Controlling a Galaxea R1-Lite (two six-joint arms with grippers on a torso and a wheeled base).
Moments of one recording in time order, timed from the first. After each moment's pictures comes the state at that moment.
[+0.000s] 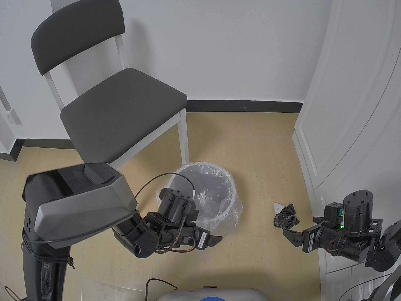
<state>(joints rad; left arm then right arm) -0.65 2.36 -0.94 -0.67 -0.16 -0.14 0.52 1.65 -0.20 -0.89 -0.21 0.22</state>
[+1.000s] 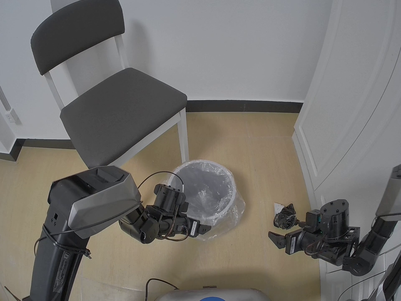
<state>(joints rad) -0.52 2.55 -1.16 -0.63 -0.20 -0.13 0.53 1.94 -0.19 -1.19 -0.20 0.23</state>
